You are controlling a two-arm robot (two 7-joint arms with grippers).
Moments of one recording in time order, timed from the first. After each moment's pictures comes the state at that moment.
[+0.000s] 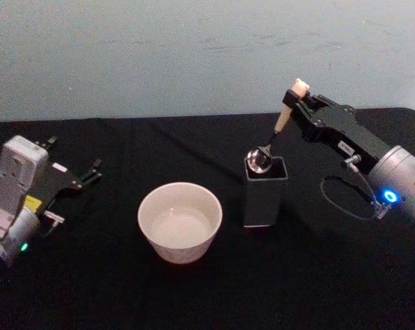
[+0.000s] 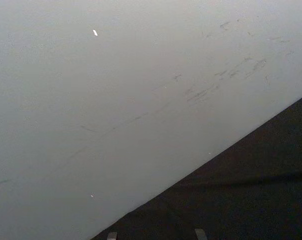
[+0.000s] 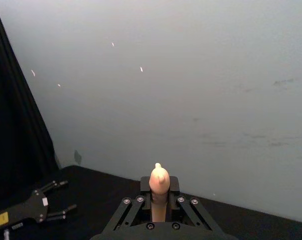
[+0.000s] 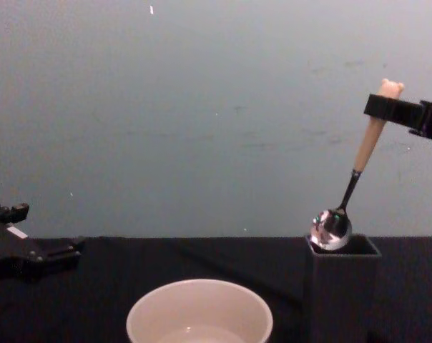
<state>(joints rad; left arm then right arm) -0.20 0.60 0.45 -1.41 -0.25 -0.12 0.03 0.17 0.49 -0.29 -1.69 0.74 0.08 0.32</state>
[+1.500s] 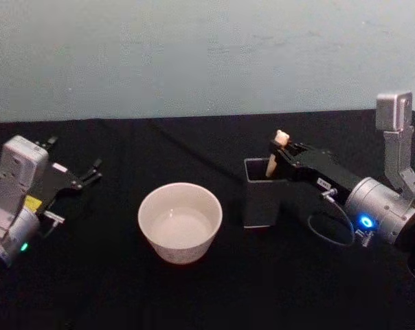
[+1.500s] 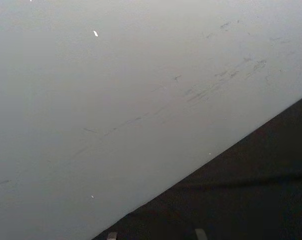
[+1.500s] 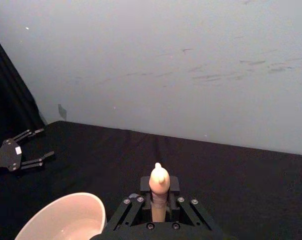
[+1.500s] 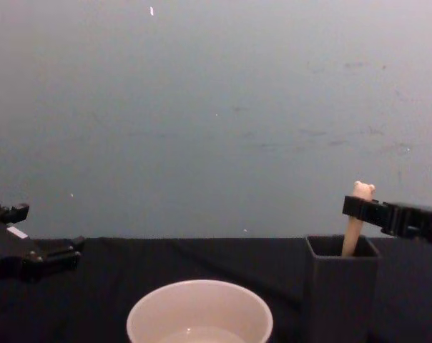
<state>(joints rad) -0.20 0.60 0.45 -1.41 -0.25 -0.12 0.03 0.20 0.45 -0.35 -1.54 0.68 0.16 0.31</state>
